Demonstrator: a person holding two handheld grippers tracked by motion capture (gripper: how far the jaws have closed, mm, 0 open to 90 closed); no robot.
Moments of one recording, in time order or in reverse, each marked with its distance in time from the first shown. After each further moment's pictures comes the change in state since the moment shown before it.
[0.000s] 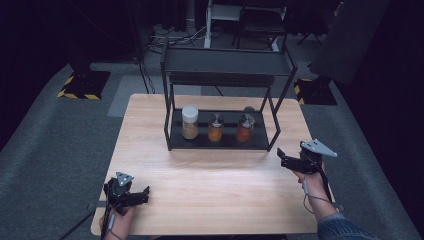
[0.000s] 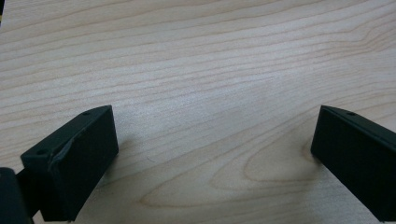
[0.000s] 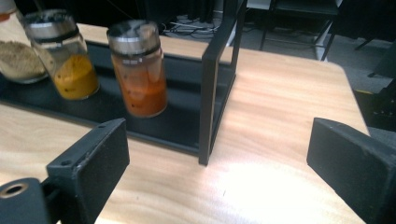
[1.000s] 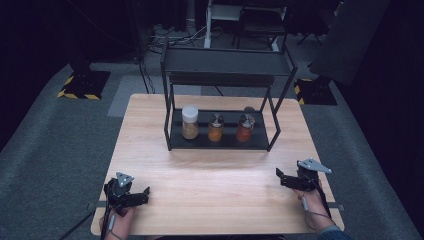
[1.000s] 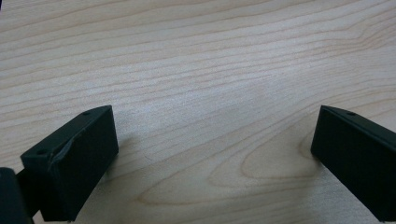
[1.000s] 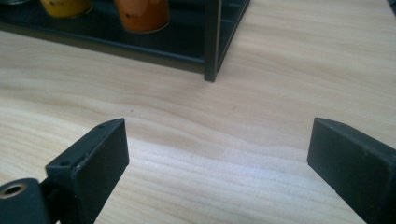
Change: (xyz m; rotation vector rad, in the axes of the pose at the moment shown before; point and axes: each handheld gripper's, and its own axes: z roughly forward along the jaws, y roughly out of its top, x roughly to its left) left arm 0.000 -0.001 0.000 -0.001 -0.002 0.002; right arm -0.012 -0.052 0.008 0.117 0.050 0.005
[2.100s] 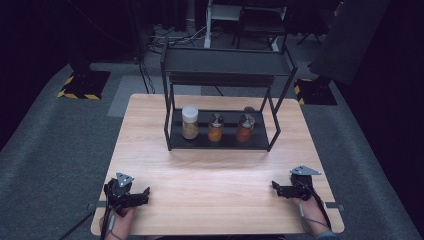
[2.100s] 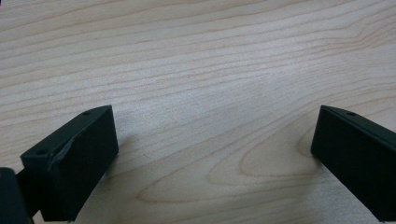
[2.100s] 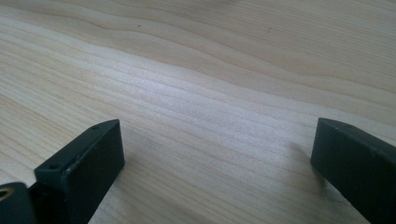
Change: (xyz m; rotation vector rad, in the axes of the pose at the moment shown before) left arm 0.000 0.000 -0.001 0.002 -0.001 0.003; right arm -0.003 0.002 0.015 0.191 0.055 -0.055
